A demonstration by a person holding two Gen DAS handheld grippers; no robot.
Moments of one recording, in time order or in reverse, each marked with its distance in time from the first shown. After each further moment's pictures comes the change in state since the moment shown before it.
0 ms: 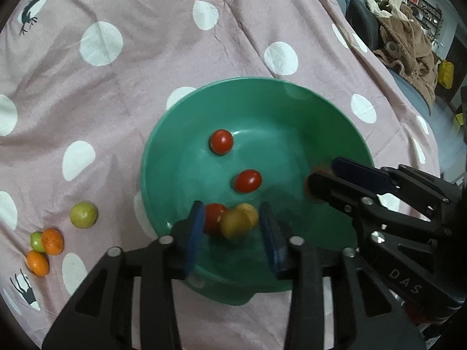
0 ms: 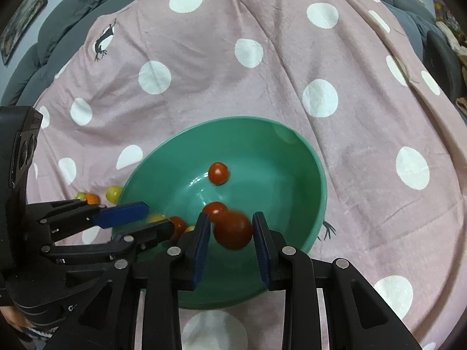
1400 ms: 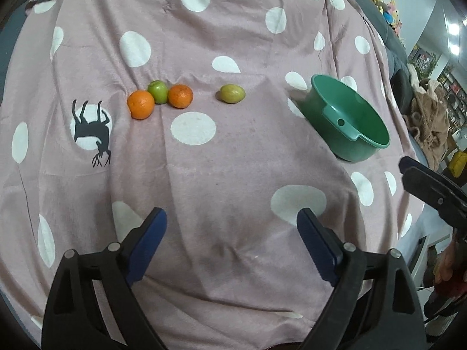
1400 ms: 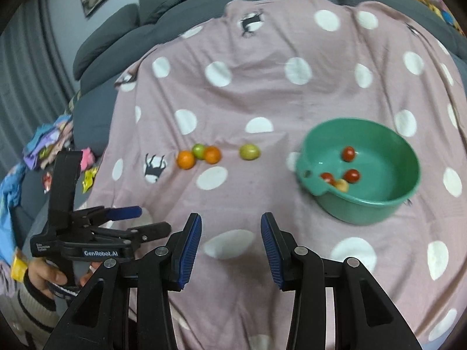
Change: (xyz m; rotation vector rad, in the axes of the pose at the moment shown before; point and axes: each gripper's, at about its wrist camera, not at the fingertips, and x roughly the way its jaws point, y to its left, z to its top) left arm -0.133 0.139 -0.206 -0.416 -0.085 0.007; right arm -0.093 0.157 -0.079 -0.245 0.009 0.245
